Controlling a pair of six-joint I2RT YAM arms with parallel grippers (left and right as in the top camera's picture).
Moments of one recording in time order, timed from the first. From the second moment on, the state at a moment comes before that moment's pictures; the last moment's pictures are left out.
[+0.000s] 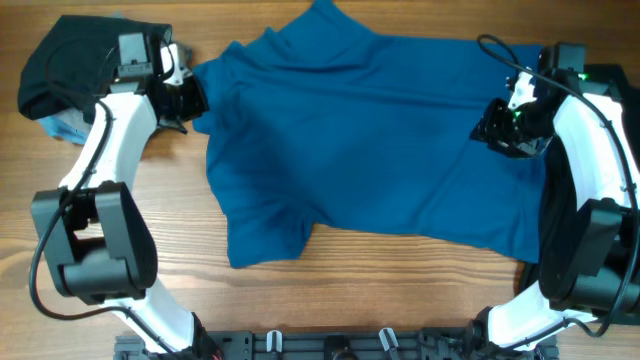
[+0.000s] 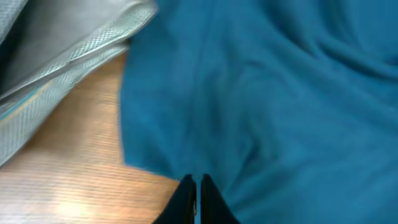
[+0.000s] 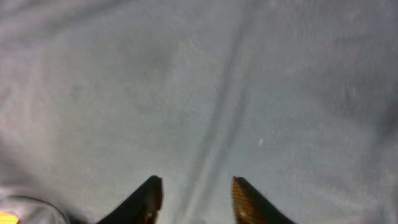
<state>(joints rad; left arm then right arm) 0.07 1.89 1.41 -0.62 0.23 -0.21 -0.20 1.80 1.41 -1.05 -0.28 0.20</state>
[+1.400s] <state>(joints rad) 0.11 1.86 1.54 -1.06 0.28 -0.11 -0.47 1.80 1.39 -1.07 -0.11 0.28</state>
